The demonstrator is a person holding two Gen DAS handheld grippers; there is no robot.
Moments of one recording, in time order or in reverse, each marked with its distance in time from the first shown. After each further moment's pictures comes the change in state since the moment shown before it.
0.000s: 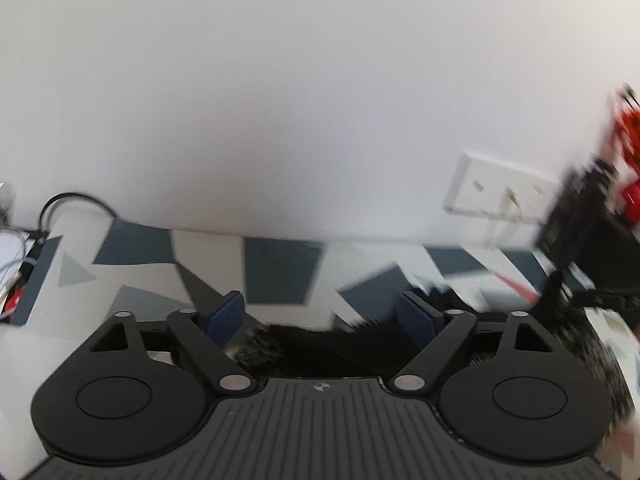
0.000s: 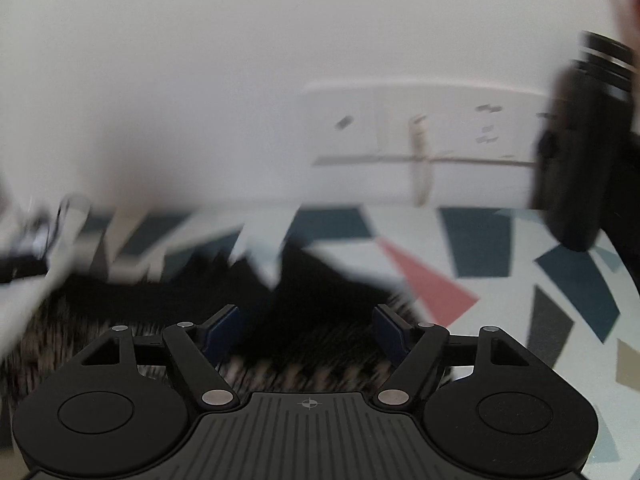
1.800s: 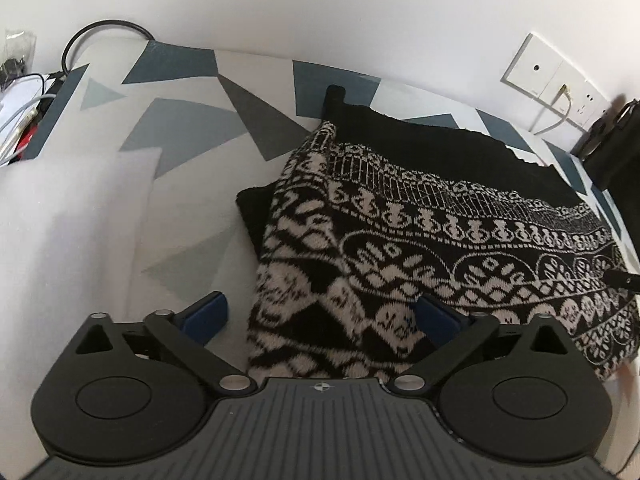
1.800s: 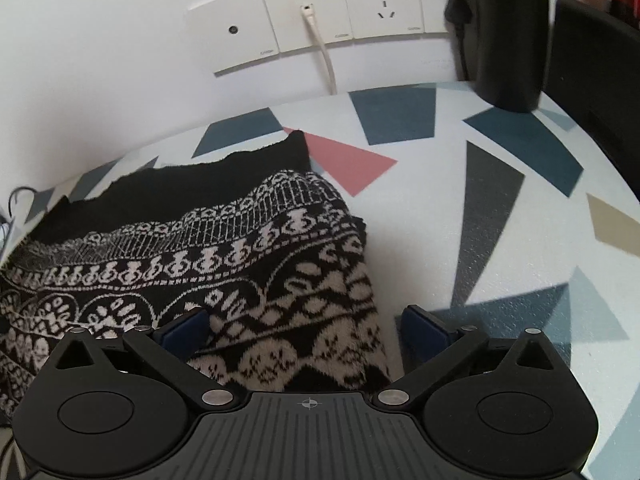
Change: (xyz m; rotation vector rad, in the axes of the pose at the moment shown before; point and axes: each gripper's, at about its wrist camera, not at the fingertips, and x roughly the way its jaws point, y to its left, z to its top) left arm 0.023 0.040 -0.061 -0.195 0.351 0.094; right arm 0.016 -0.062 -0.069 0.229 0.135 -0.084
